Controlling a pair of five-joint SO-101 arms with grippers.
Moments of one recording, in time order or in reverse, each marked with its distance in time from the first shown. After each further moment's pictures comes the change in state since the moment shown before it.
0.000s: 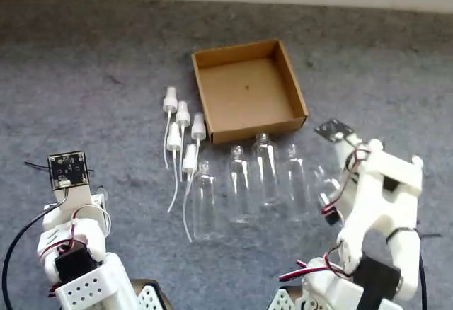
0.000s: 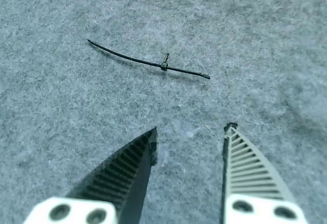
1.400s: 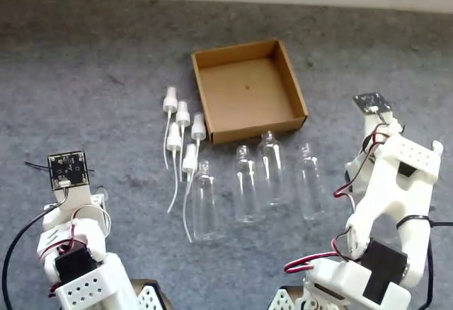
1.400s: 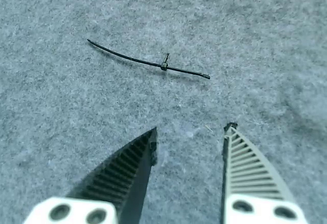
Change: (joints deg) left arm 0.0 0.0 0.0 0.0 0.0; right arm 1.4 6.8 -13.9 -1.1 -18.0
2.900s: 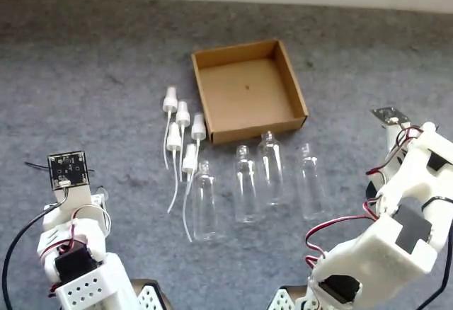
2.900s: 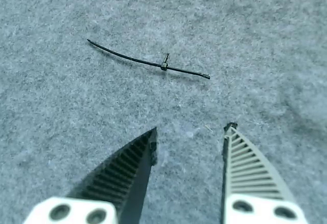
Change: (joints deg) left arm 0.0 0.0 0.0 0.0 0.0; right arm 10.3 20.6 -15.0 5.2 15.0
